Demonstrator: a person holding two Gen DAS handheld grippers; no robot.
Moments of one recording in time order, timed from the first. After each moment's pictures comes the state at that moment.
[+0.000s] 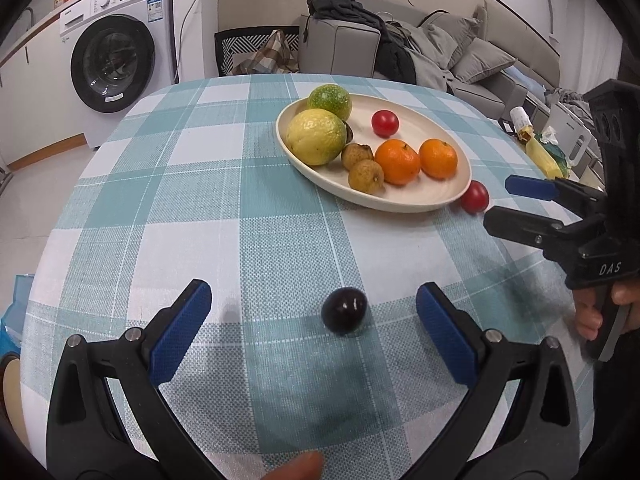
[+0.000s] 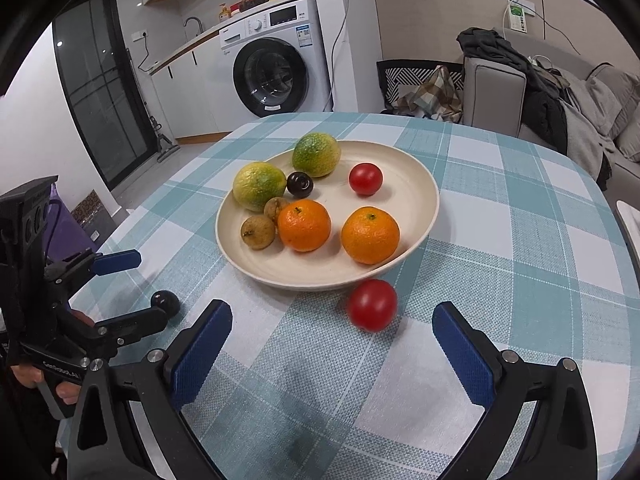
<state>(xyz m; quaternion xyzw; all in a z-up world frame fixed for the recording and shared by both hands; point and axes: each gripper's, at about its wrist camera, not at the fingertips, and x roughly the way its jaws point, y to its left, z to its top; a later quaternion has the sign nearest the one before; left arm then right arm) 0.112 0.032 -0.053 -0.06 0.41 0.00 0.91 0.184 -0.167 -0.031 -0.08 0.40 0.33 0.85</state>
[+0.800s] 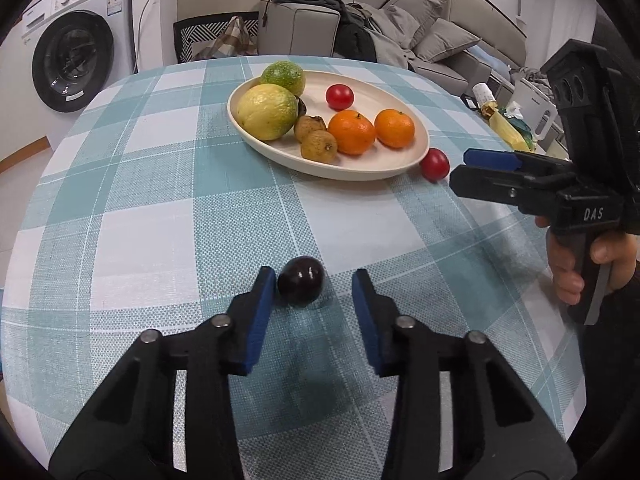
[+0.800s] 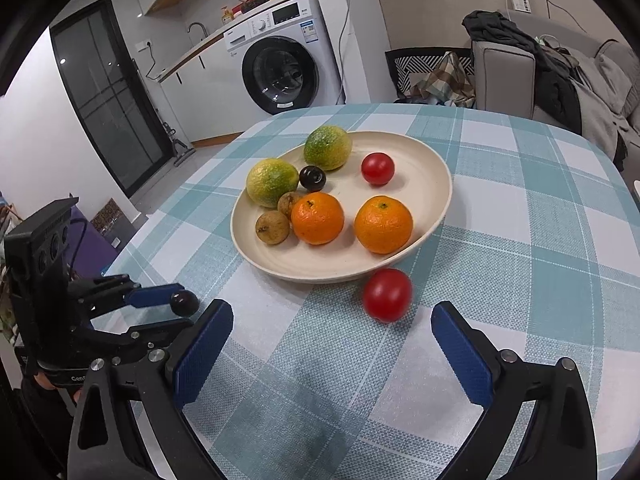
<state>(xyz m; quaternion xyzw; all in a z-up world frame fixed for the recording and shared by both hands) 0.109 0.022 -0.061 -0.06 0.43 -0.07 0.90 0.188 -0.172 -0.033 -0.04 0.42 0.35 0.84</state>
